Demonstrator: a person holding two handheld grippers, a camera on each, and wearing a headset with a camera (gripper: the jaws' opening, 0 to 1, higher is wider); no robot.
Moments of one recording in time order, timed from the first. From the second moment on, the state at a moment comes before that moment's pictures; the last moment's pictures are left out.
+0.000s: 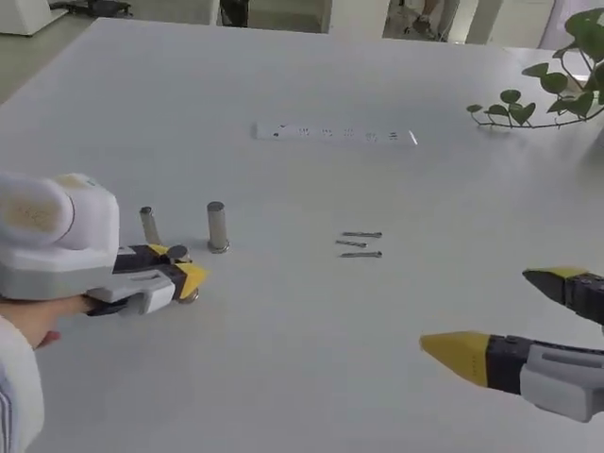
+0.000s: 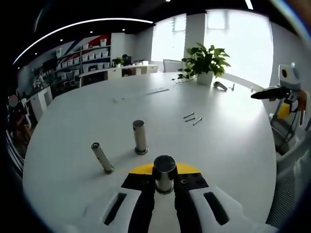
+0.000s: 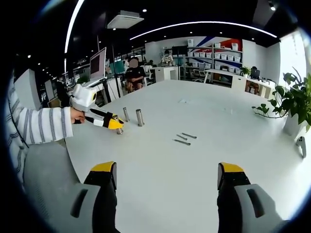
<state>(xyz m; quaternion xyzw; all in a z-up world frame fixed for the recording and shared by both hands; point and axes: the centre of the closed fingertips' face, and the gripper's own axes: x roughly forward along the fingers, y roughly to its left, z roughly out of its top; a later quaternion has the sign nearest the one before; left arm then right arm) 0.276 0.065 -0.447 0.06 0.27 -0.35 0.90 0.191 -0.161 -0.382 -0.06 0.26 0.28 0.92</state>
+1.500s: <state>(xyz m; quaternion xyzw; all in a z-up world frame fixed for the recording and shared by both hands) 0.237 -0.022 -0.455 0.07 0.25 -0.41 0.88 0.163 -0.140 -0.390 -0.07 0.28 0.32 0.90</state>
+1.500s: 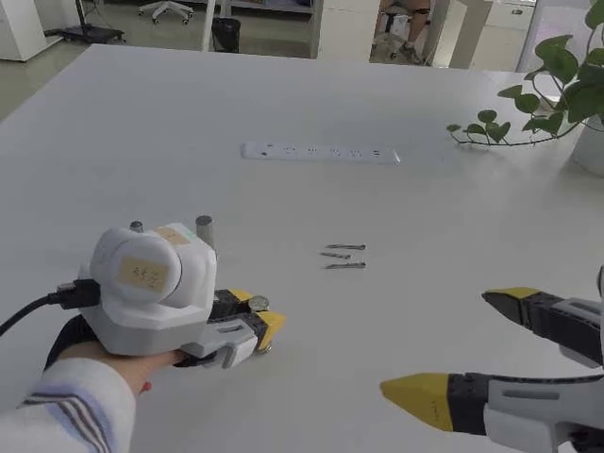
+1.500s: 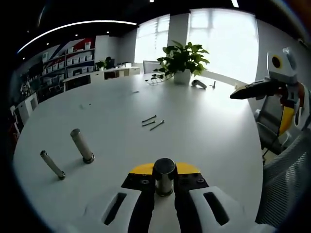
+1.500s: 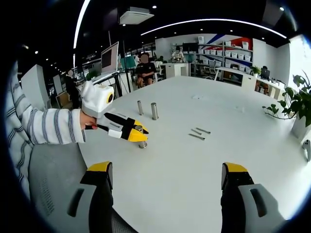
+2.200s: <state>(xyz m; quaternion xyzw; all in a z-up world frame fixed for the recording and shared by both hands) 0.243 -0.024 -0.453 0.08 0.23 -0.38 0.89 0.160 -0.143 -0.391 -0.08 0.28 0.32 0.90</state>
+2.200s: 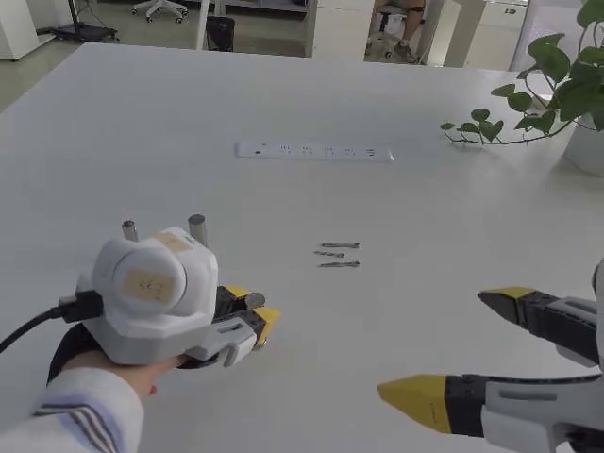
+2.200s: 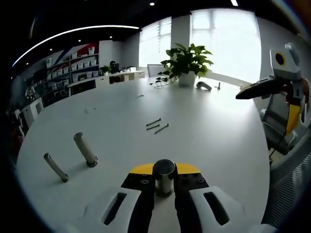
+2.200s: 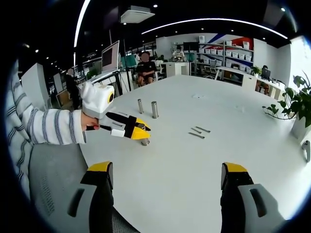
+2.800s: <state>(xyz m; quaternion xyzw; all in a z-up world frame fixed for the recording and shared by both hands) 0.241 -0.017 -0.446 0.08 0.22 -0.37 0.90 0.160 -0.138 -0.388 -0.08 0.28 0.33 0.90</state>
